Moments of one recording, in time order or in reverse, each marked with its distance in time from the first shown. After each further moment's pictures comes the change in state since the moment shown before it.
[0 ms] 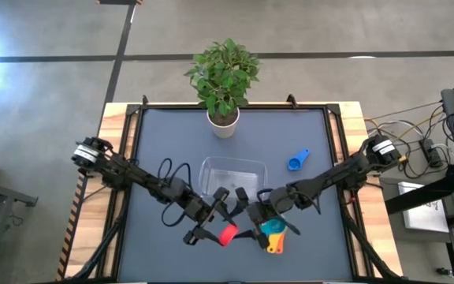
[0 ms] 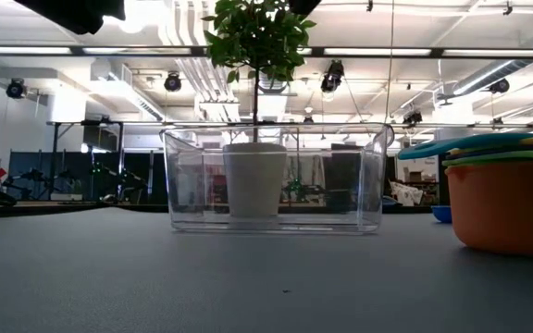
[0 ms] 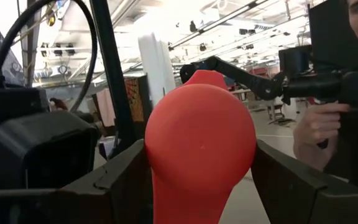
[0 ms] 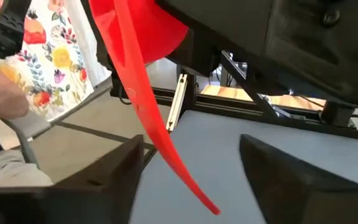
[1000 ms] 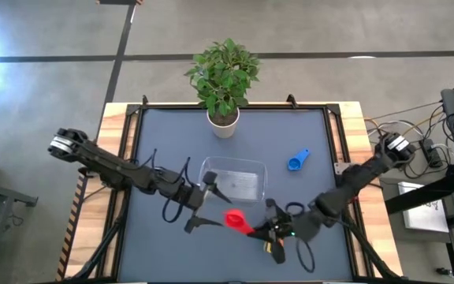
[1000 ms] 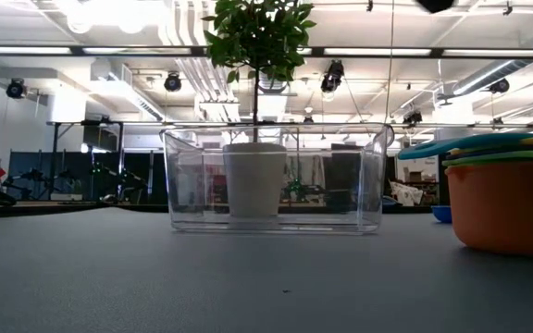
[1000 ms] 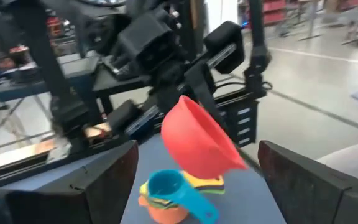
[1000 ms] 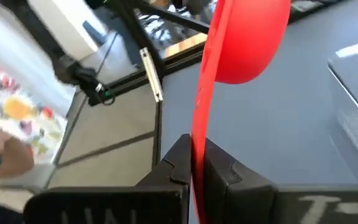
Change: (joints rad) left arm 0.010 -0.297 -0.003 -0.696 -0.294 0.041; right arm 0.262 -0.148 -0.006 -0.386 0.500 0.632
